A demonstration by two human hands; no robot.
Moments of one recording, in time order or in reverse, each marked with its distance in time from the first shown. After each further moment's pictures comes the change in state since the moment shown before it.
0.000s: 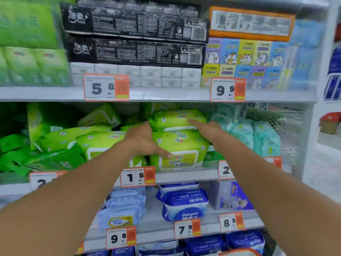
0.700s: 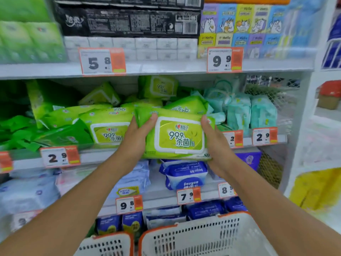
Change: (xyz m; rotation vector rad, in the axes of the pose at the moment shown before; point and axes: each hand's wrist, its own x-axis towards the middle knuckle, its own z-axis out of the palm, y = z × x) left_hand -0.096 -0.001 0.040 -1.318 0.130 0.029; right_hand -0.115 0.066 0.025 0.590 -0.122 -0.062
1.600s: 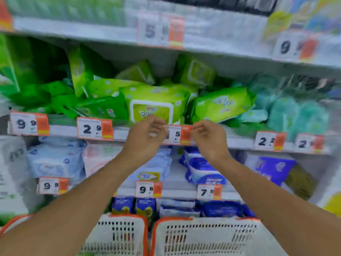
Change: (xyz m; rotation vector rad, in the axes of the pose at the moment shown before) left_hand -0.006 -0.049 -0.090 0.570 0.131 0.234; right_hand 0.034 0.071 0.077 -0.671 0.040 -0.403
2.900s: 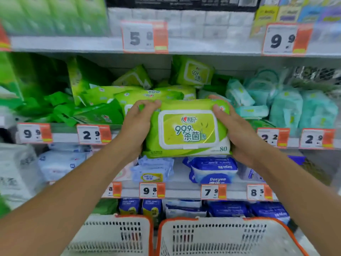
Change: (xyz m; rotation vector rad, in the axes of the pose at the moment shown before) left_hand 0.012 0.063 -0.002 -0.514 0.154 -0.318; right_hand 0.000 -0.039 -0.076 0.668 -0.354 0.223
